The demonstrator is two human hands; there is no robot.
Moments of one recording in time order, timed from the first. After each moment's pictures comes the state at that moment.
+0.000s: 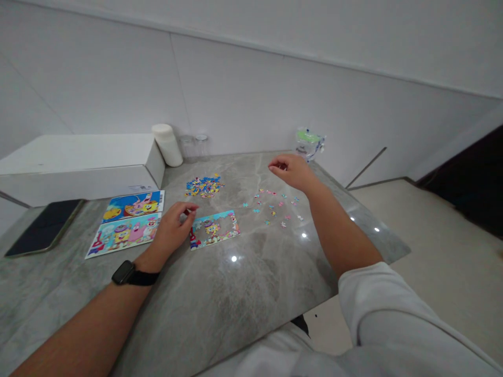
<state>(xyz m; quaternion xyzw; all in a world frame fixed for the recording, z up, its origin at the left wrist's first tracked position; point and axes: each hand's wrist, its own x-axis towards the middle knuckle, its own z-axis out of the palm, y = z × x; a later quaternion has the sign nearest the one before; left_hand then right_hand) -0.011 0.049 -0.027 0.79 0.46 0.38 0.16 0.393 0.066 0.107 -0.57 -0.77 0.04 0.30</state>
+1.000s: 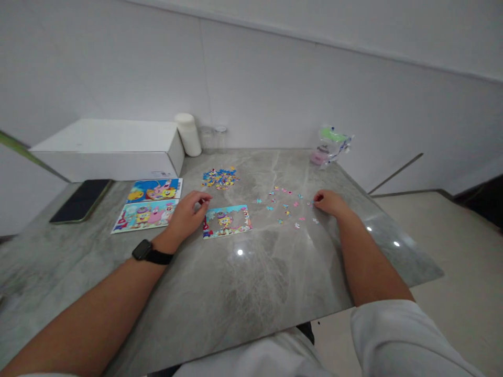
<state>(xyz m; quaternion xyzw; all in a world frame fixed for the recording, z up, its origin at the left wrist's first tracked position) -0.013 0.051 -0.030 0.79 0.45 0.38 0.15 0.506 0.046 -0.017 -0.78 -0.62 0.06 0.04</state>
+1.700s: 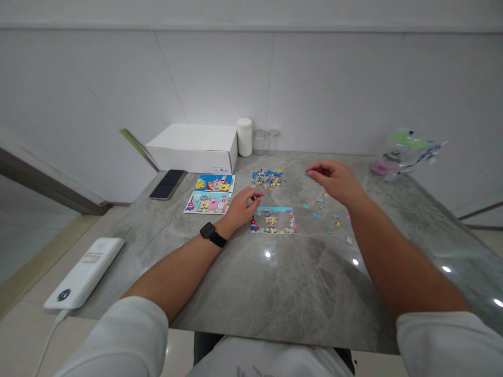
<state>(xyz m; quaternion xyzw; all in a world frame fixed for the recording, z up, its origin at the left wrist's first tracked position) -0.008 0.045 -0.025 0.78 0.41 0.44 0.17 0.298 0.088 0.075 -0.51 -0.73 0.23 0.39</state>
